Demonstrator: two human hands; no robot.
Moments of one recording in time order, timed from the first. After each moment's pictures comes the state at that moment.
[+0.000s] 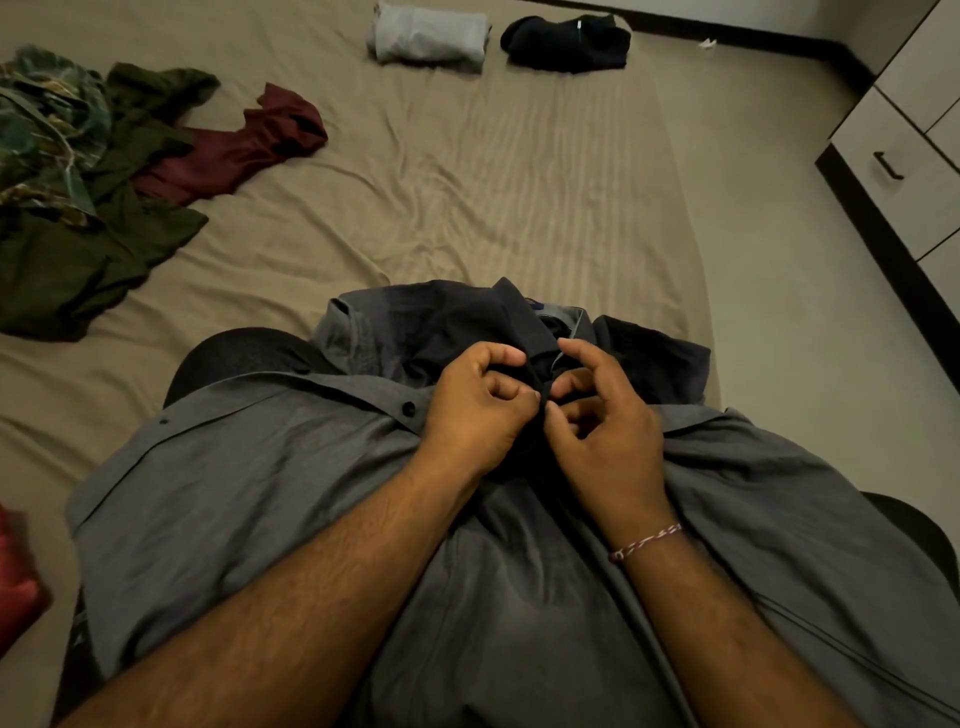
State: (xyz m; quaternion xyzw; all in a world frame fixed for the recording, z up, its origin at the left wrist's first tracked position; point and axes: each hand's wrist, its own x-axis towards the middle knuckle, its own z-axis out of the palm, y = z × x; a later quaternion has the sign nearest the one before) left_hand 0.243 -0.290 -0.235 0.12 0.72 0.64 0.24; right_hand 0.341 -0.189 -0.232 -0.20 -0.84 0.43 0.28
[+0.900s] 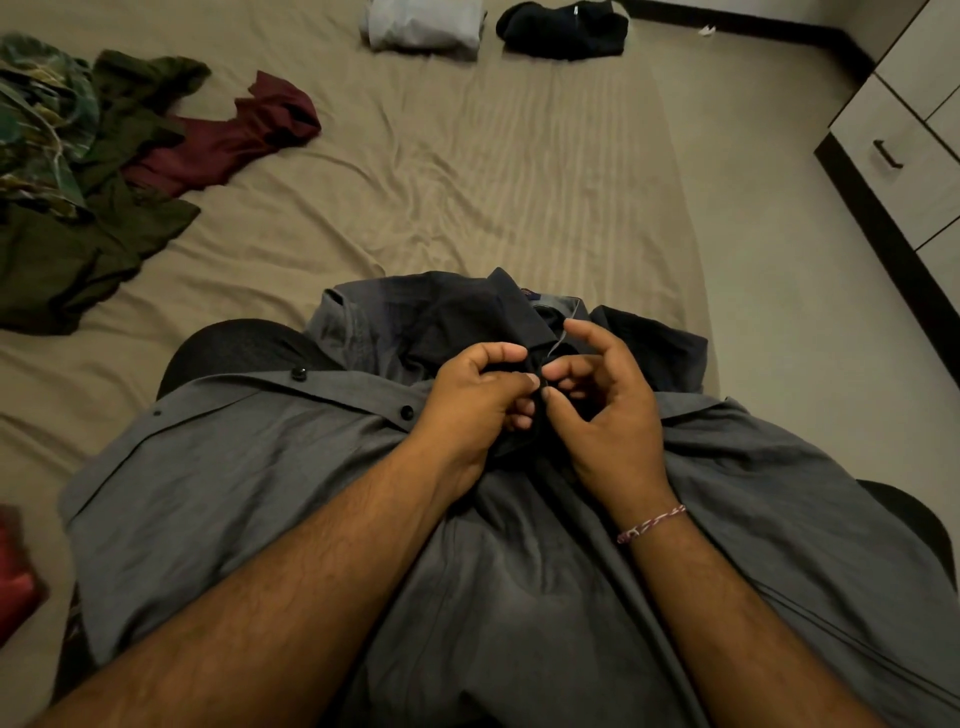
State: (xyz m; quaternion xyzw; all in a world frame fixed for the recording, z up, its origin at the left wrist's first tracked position) left_hand 0.244 -0.288 -0.232 0.04 0.58 0.73 0.35; right_hand 0.337 -0.179 -0.240 -0.17 -0.76 0.56 0.28
